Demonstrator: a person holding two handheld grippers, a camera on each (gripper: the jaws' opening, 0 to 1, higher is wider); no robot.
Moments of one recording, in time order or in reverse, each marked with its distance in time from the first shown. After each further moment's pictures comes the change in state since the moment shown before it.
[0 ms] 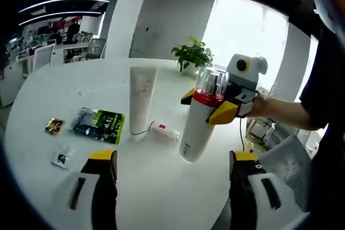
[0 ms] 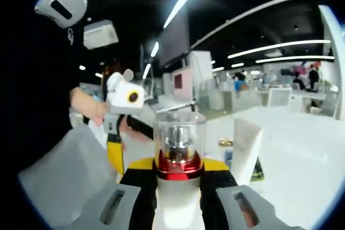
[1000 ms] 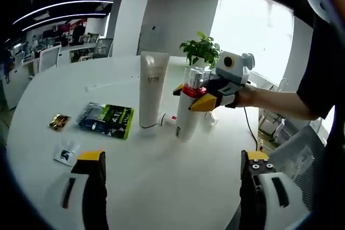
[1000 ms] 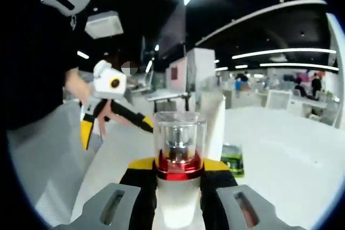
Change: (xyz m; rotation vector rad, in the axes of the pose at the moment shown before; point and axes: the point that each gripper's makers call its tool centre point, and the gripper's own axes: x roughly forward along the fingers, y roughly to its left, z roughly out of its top) left arm 0.014 0.009 -0.017 0.020 0.009 0.050; right arm 0.004 -0.061 -0.031 -0.115 0.044 0.007
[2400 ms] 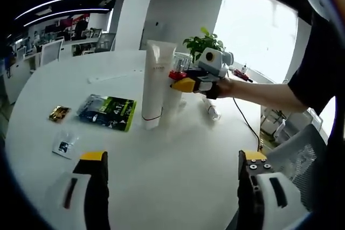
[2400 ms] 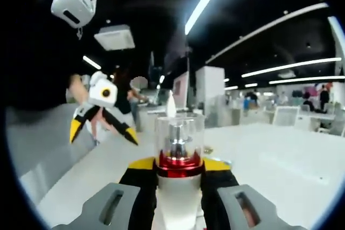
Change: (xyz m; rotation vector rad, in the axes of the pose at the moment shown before) left arm 0.005 0.005 -0.011 -0.023 0.028 0.008; right arm 0.012 -0.056 -0.002 0.001 -0.174 0.098
